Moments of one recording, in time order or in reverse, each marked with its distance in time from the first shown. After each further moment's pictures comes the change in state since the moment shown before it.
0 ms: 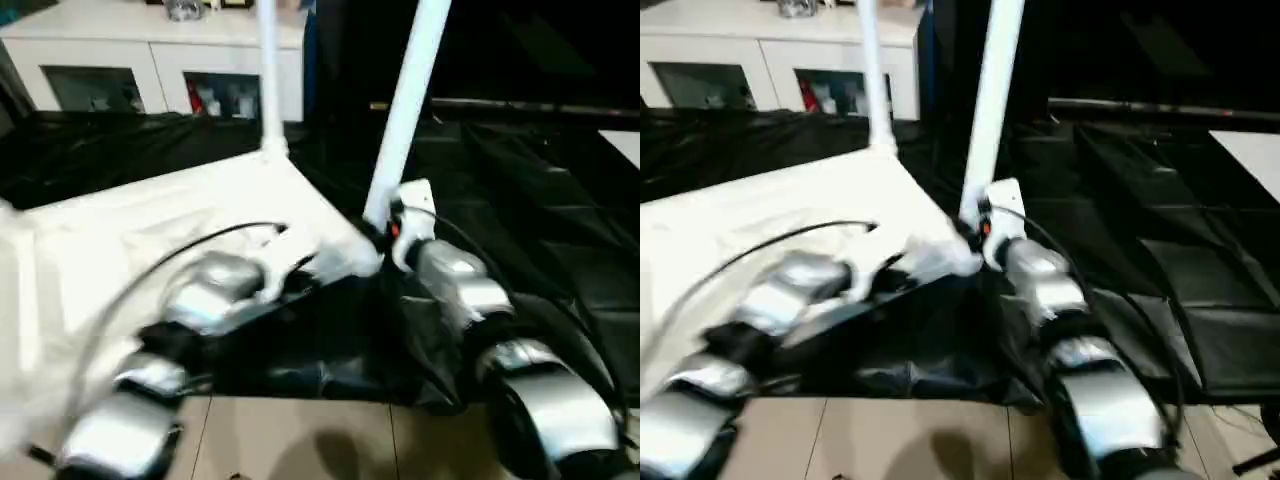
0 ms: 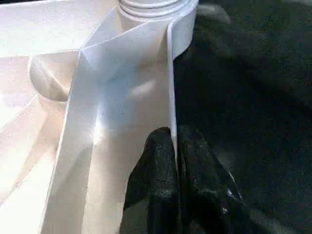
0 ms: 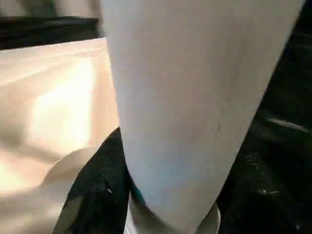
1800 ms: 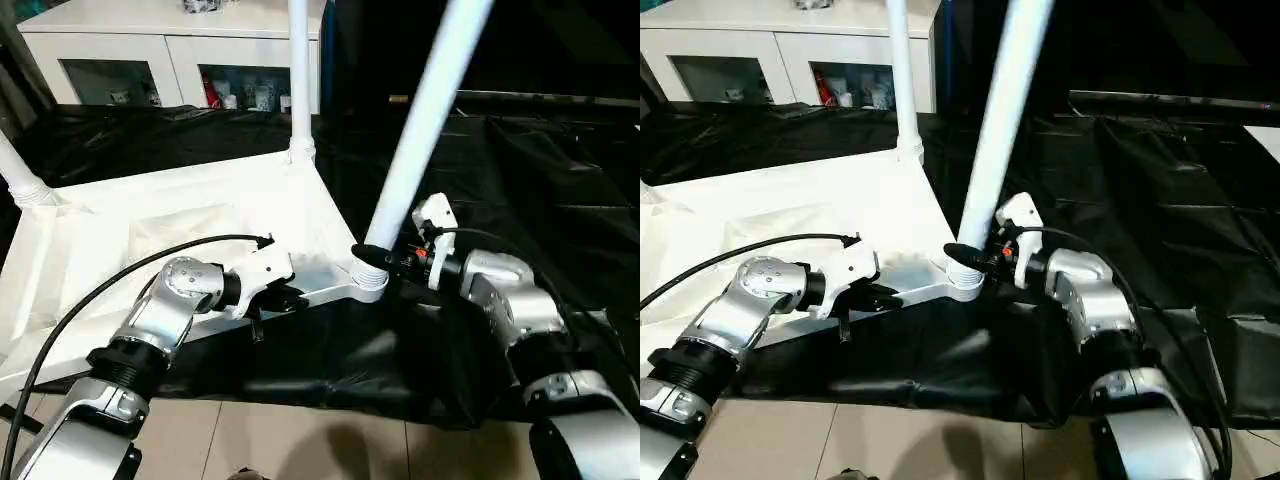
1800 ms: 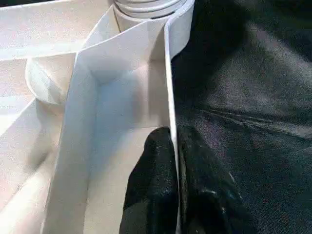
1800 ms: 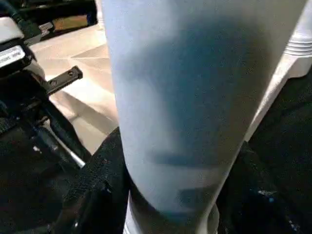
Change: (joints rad) left arm 0.161 0.246 -0.018 -0.184 -0.052 -0.255 -0.384; right arm 0.219 -0.219 0.118 -0.392 0.048 0.091 0.869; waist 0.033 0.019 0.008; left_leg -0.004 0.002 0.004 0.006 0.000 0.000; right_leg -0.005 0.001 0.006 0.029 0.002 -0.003
